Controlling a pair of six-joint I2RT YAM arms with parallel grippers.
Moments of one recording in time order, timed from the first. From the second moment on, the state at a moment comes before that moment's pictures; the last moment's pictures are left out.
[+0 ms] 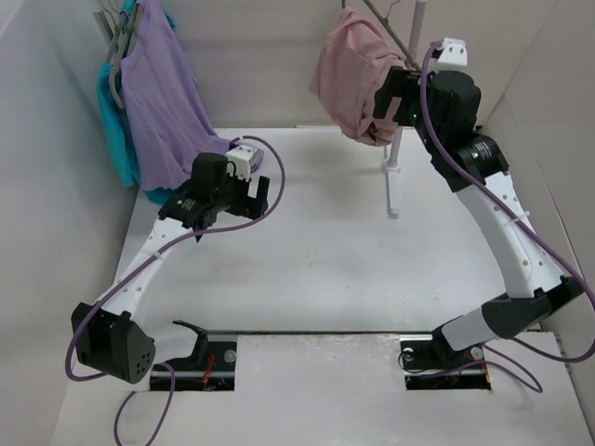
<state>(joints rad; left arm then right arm) -0.35 1.22 1.11 -0.52 0.13 0.01 0.42 1.50 1.89 -0.49 0.33 0.25</state>
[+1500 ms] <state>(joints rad) -0.09 1.08 0.80 -0.35 0.02 0.00 0.31 0.90 0.67 -0.45 0.16 0.71</state>
